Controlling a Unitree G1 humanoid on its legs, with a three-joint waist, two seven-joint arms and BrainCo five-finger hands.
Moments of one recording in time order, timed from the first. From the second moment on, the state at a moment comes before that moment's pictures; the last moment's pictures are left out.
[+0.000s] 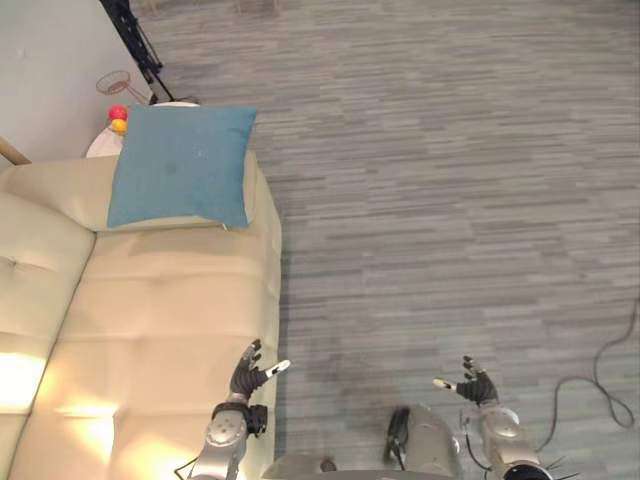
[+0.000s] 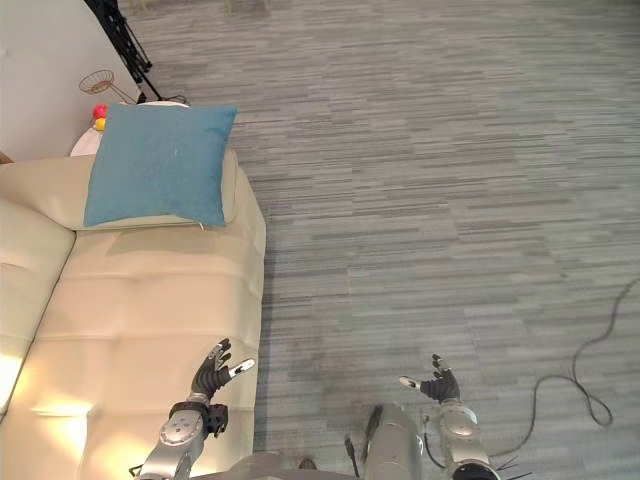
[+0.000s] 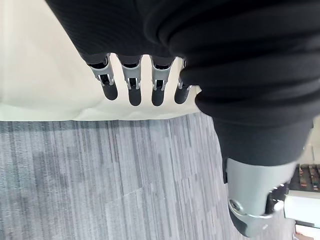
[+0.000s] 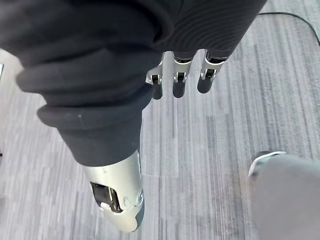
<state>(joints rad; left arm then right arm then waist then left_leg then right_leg) 0.08 0.12 -0.07 0.63 -0.07 -0.19 0.07 -0.02 -0.24 -0.12 0.91 0.03 -0.17 -0.06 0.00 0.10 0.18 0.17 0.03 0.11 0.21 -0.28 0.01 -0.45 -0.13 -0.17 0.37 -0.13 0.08</state>
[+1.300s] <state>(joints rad) 0.15 -0.03 0.20 0.65 -0.16 -0.21 0.20 0.16 -0.19 -0.21 0.79 0.12 -0.18 -0.06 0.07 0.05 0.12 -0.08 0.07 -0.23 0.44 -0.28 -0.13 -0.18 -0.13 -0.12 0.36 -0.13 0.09</state>
